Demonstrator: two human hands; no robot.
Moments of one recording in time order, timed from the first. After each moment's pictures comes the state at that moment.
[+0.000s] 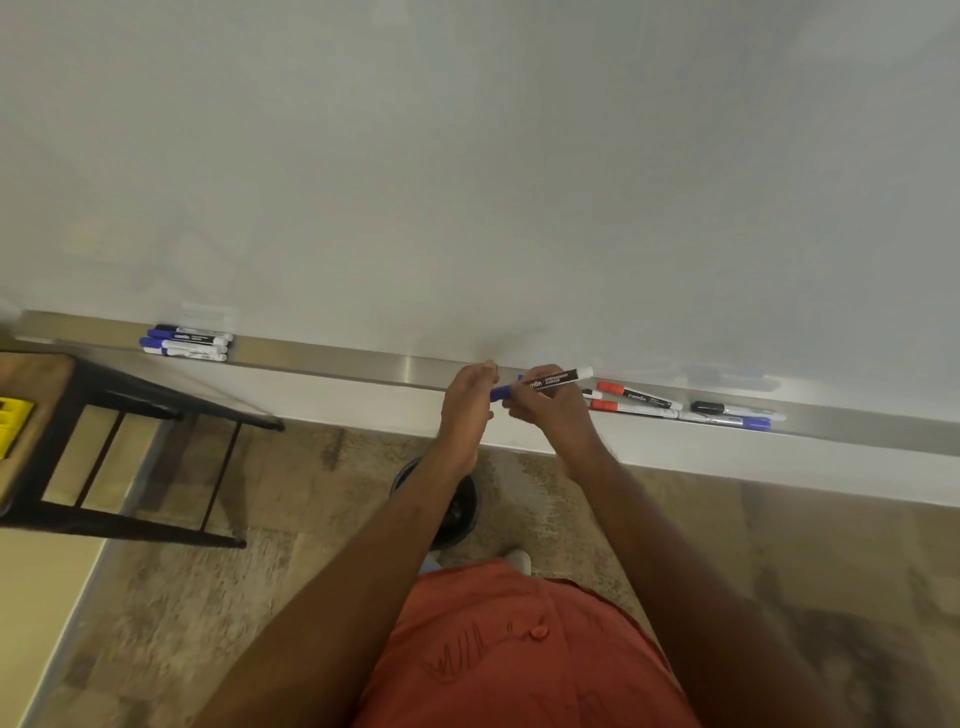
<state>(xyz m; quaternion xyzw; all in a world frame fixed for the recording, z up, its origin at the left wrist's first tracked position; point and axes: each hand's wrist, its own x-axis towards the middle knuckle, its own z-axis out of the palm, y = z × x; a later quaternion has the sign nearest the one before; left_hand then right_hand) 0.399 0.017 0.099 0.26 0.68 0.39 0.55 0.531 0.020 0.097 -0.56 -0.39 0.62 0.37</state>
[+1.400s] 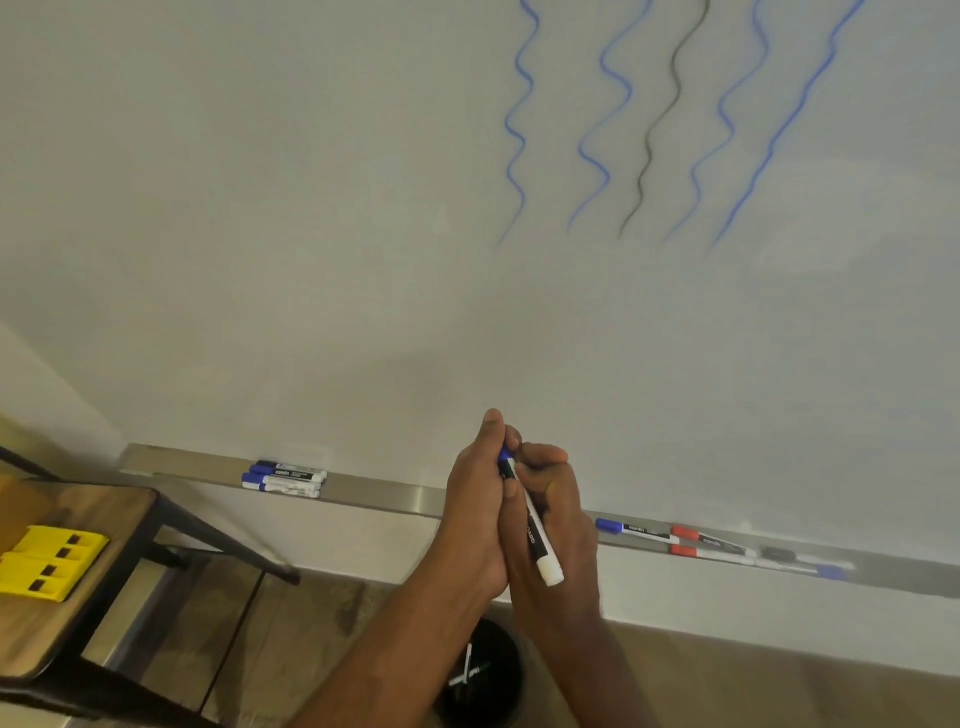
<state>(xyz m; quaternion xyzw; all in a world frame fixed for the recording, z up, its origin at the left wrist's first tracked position) 0.256 -0.037 0.300 0.11 0.43 0.57 0.69 0.330 -0.073 0.275 -0.47 -0.60 0.34 0.55</state>
